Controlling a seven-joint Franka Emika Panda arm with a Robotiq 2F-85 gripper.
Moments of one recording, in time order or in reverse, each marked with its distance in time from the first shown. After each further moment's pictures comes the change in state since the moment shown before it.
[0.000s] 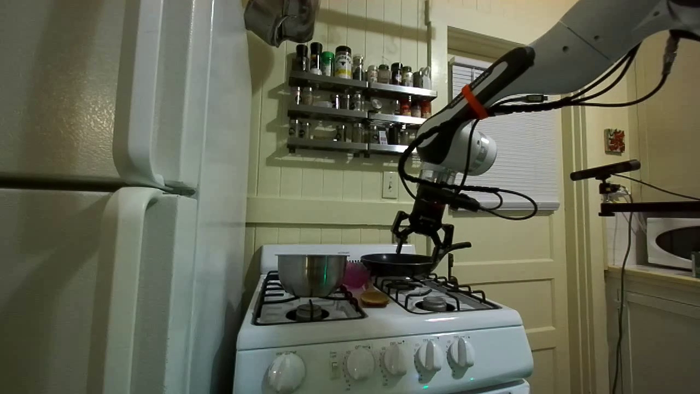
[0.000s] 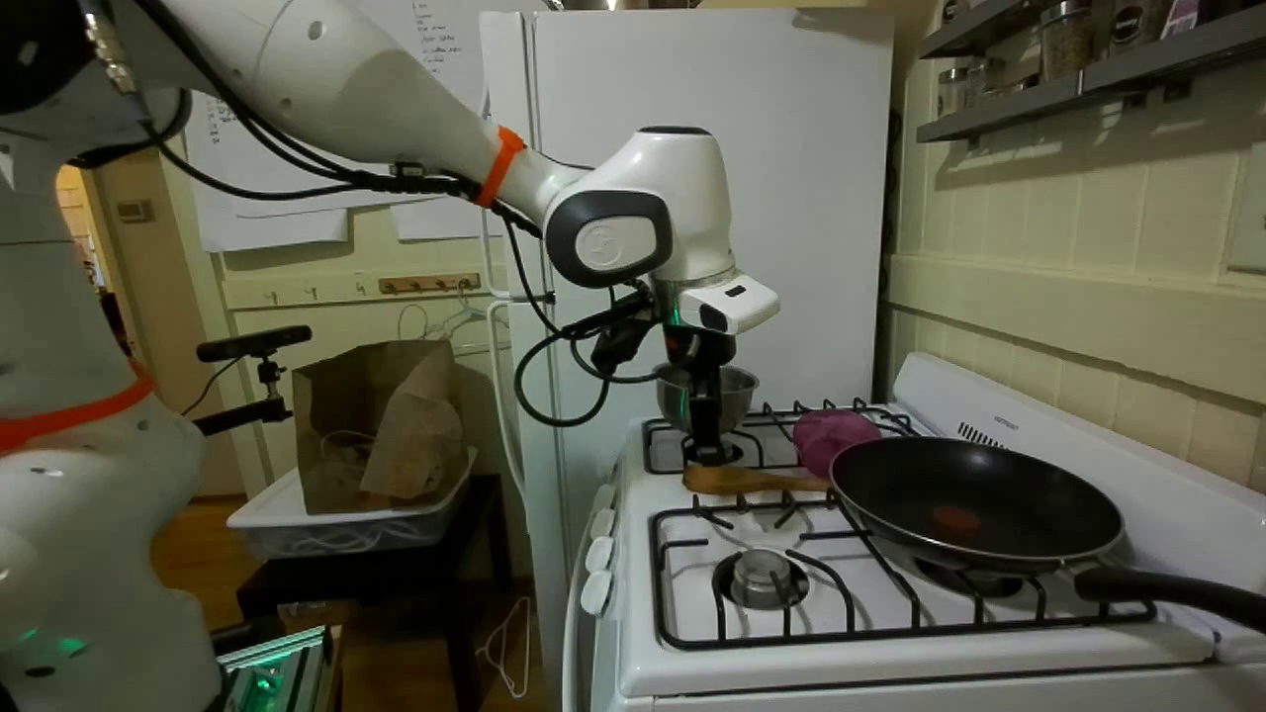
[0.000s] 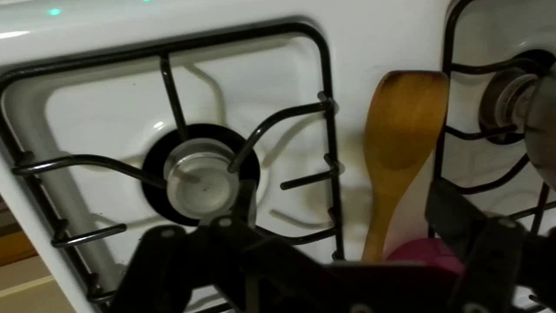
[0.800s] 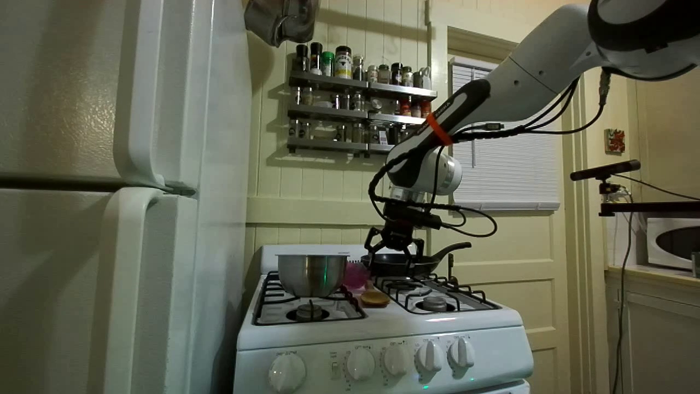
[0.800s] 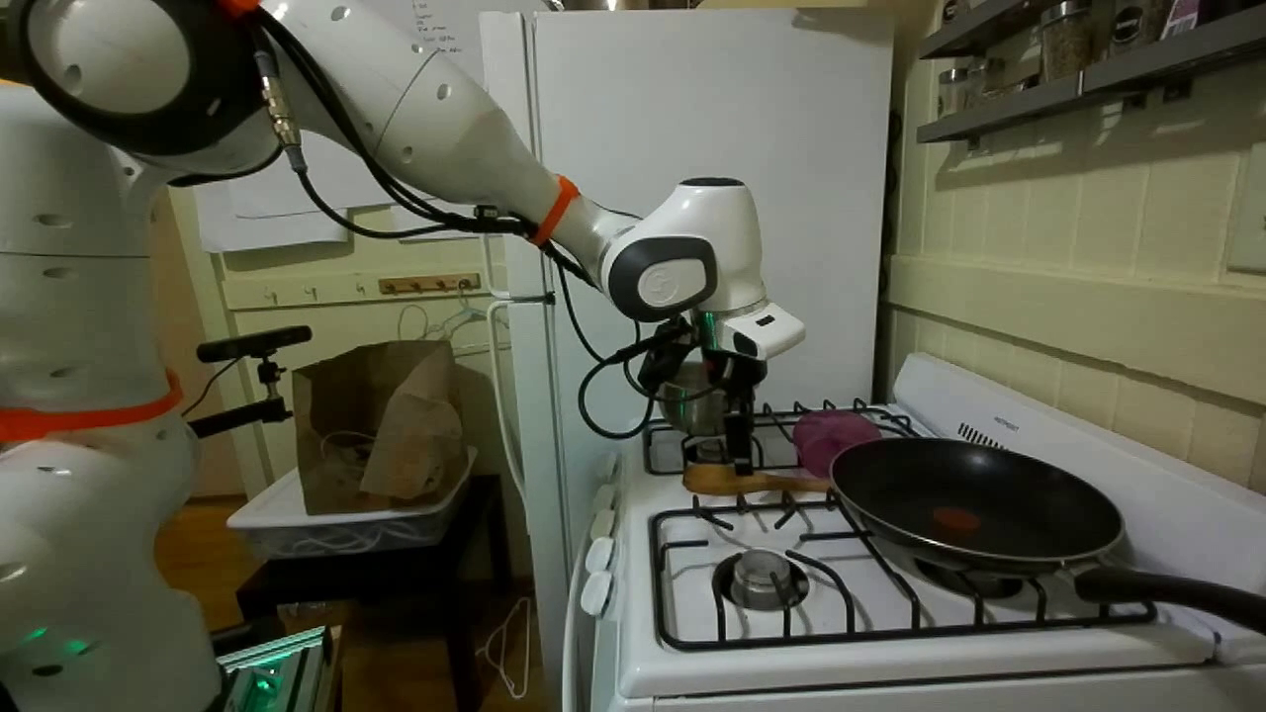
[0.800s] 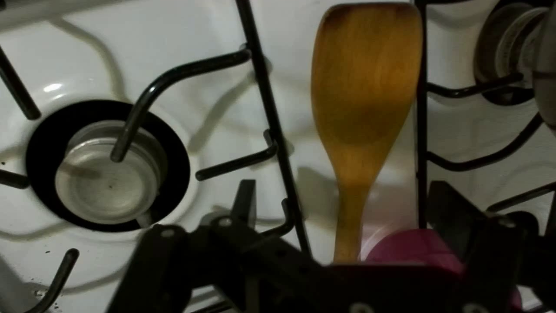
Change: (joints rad) arm 0.057 0.219 0.017 0.157 -0.045 0.099 0.169
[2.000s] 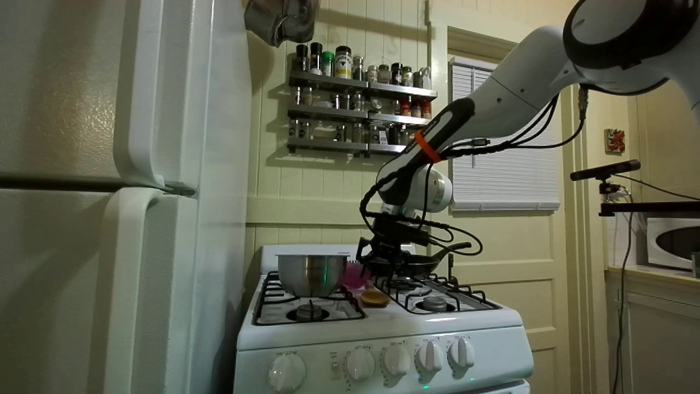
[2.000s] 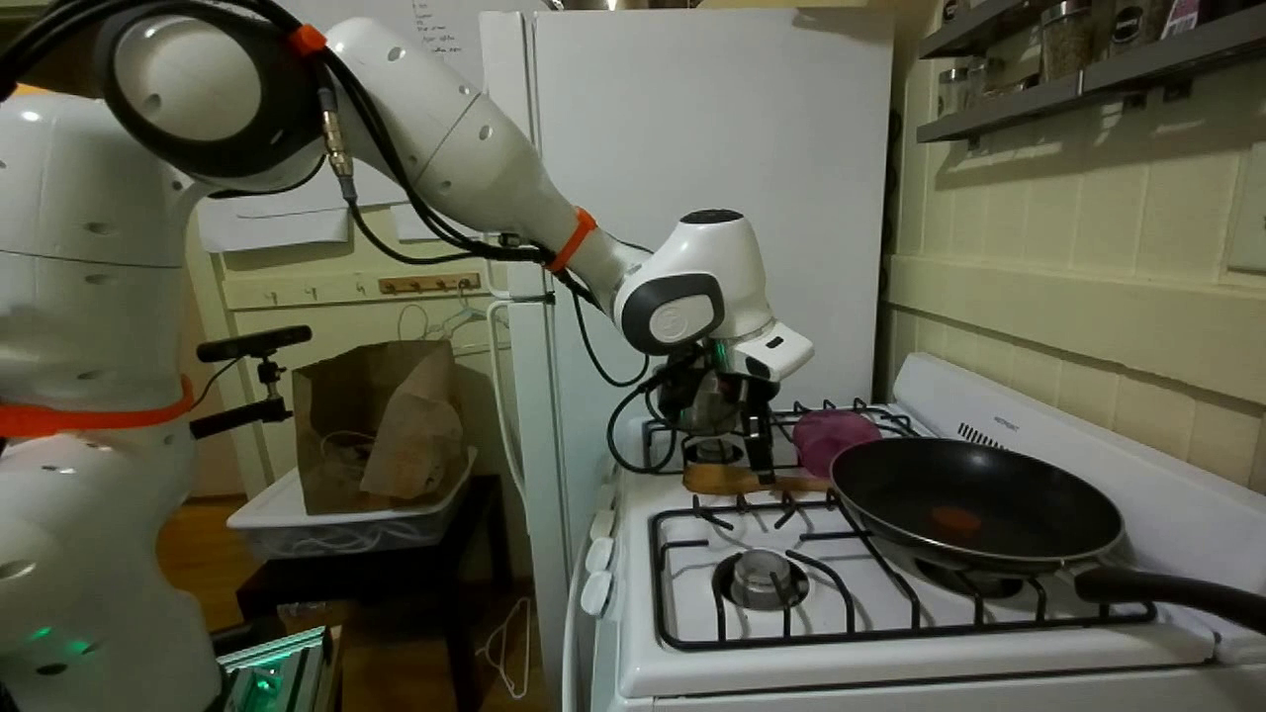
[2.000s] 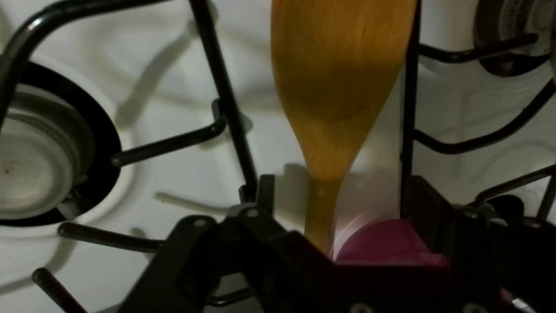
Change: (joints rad) arm 0.028 0.099 0.000 0.023 0.018 0.176 -0.026
